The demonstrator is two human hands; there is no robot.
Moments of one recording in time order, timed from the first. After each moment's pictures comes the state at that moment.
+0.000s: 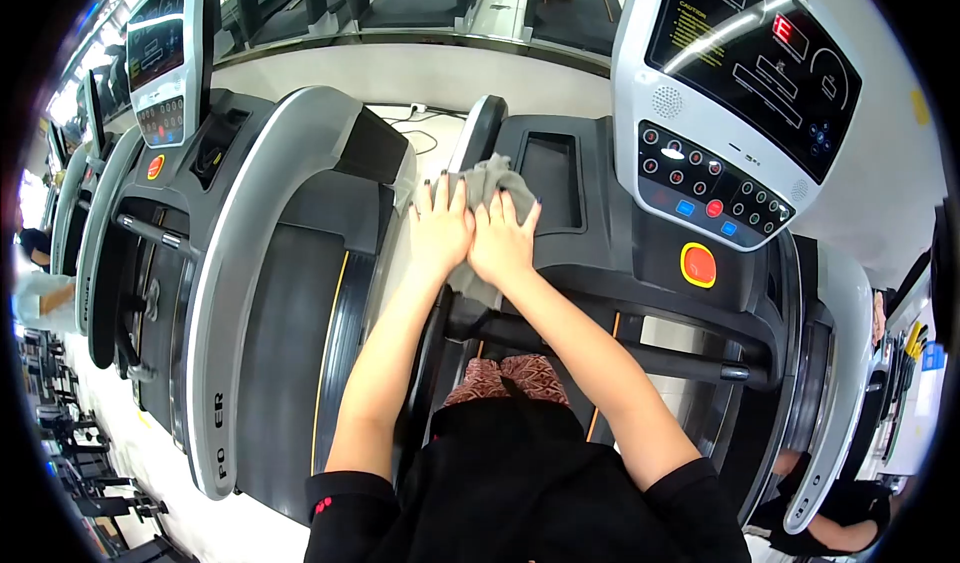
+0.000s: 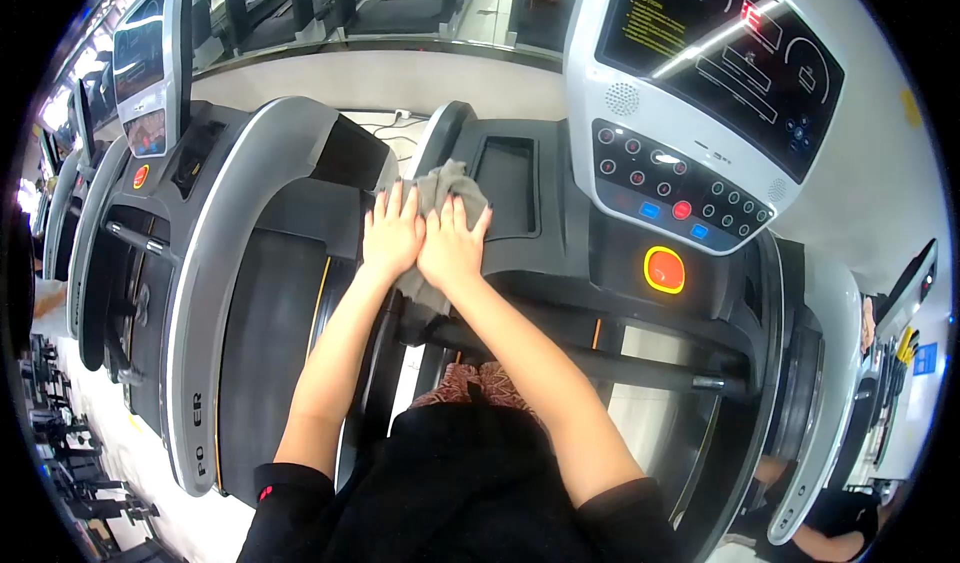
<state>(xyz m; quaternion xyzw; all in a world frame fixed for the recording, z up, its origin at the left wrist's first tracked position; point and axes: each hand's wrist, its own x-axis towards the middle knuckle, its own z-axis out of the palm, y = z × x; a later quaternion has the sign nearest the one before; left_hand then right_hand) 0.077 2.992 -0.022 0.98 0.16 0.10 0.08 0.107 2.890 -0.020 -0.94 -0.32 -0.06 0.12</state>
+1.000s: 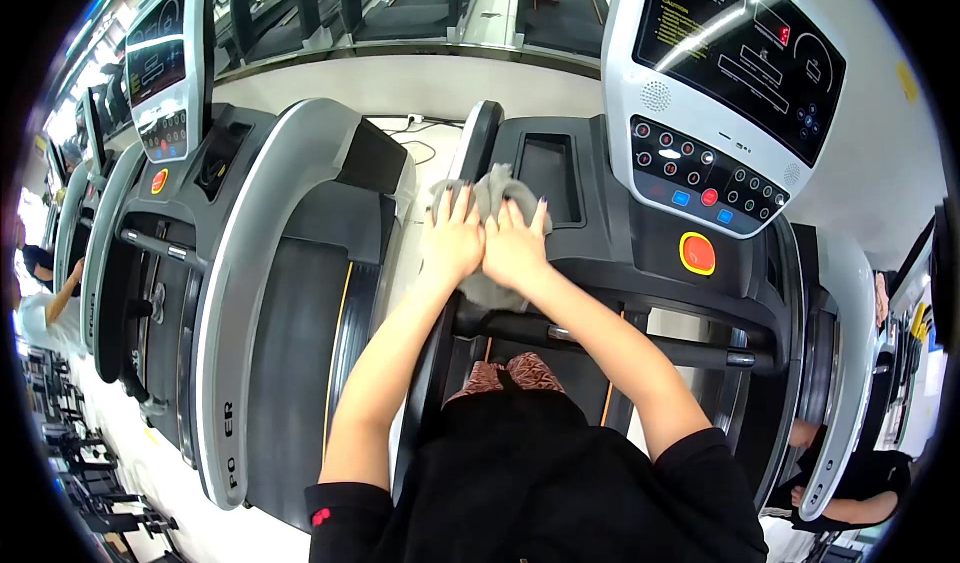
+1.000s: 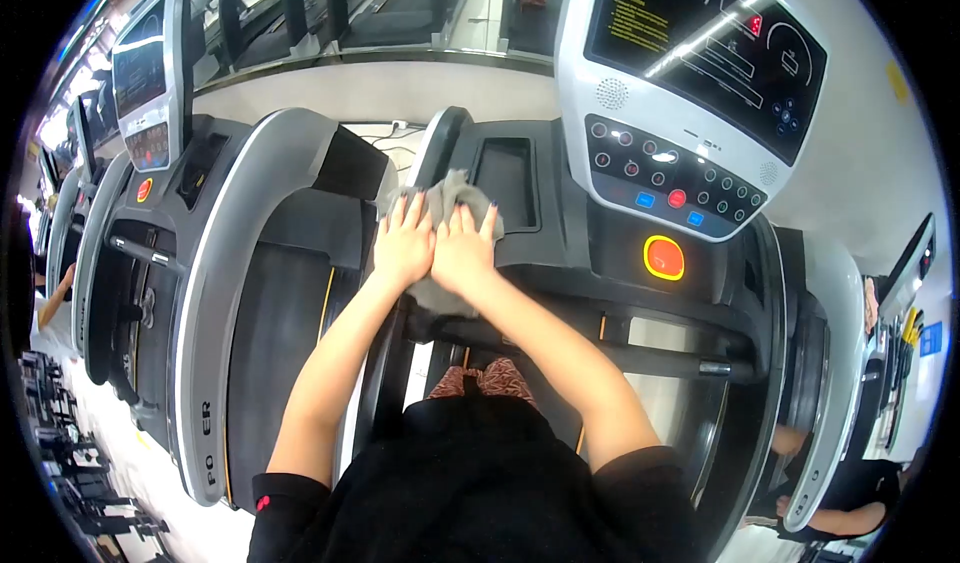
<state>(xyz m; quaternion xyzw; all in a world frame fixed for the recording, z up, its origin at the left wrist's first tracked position) 0.066 2.984 -0.022 0.99 0.09 0.08 0.06 0.101 2.873 0.004 -0.93 -0.36 0.04 0.00</state>
